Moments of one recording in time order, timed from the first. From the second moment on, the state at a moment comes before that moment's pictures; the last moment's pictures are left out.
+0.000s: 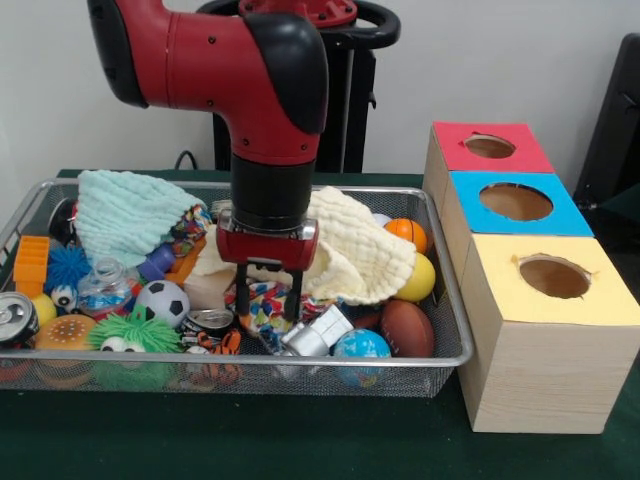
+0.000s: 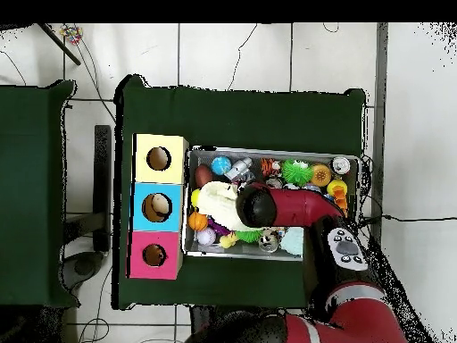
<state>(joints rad) -0.40 -0.44 0.10 1.56 -0.37 0.30 1.83</state>
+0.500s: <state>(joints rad) -0.35 -0.38 0.03 1.48 -0.37 0.30 1.83</state>
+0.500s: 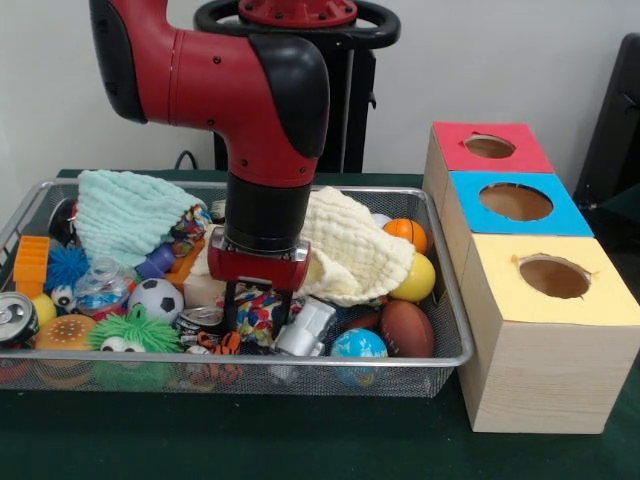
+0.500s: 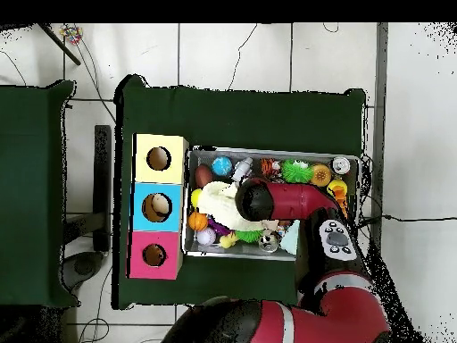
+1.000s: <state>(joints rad) -0.35 -0.38 0.01 1.40 -0.37 0.30 1.83</state>
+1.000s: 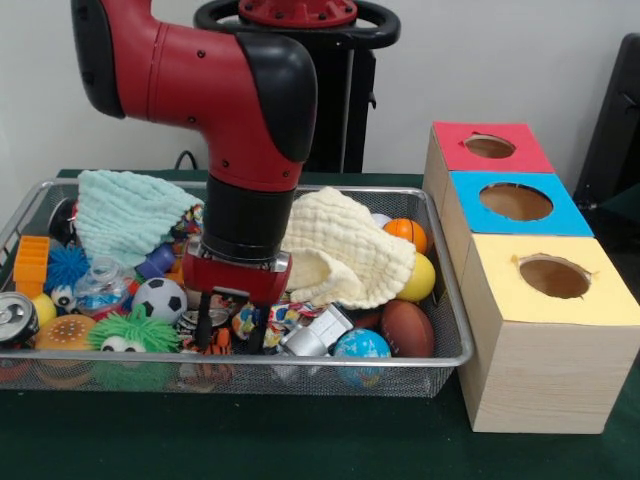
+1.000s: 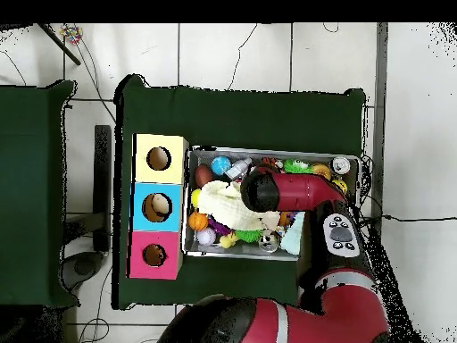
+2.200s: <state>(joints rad) -0.35 -0.35 -0.01 1.33 -0.37 0.29 1.83</state>
